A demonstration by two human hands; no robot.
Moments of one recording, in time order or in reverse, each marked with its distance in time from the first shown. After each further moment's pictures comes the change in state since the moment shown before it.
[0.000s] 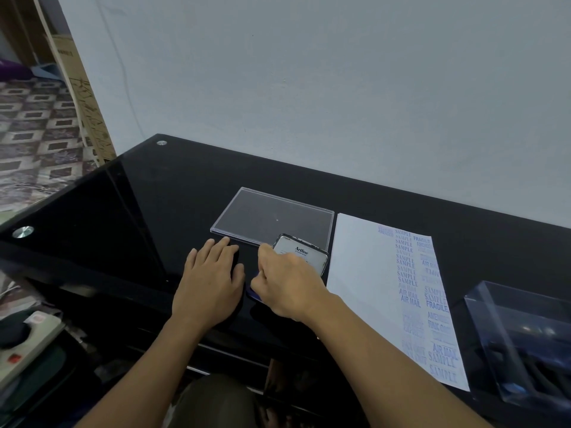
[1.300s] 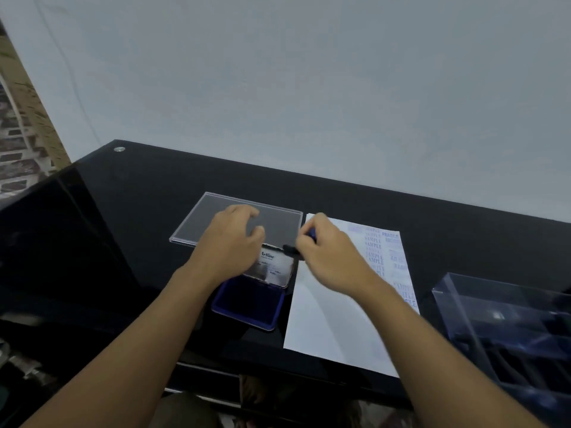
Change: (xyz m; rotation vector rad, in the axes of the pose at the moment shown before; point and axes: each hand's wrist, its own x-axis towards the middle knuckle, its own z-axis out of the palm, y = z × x) left_hand 0.067 0.096 -0.034 -0.324 -0.075 0.073; right_hand -0.031 0.071 -0.075 0.440 0.254 0.242
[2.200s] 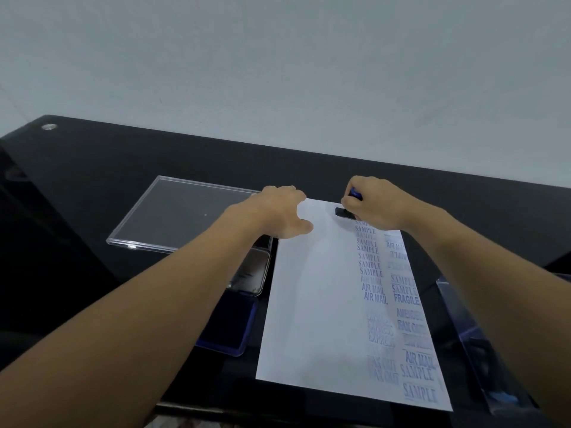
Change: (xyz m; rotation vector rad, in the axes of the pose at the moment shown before) left_hand 0.107 0.055 0.091 0.369 -0.554 0.173; right_hand 0.109 0.121 -0.083 -0.501 -0.140 0.098
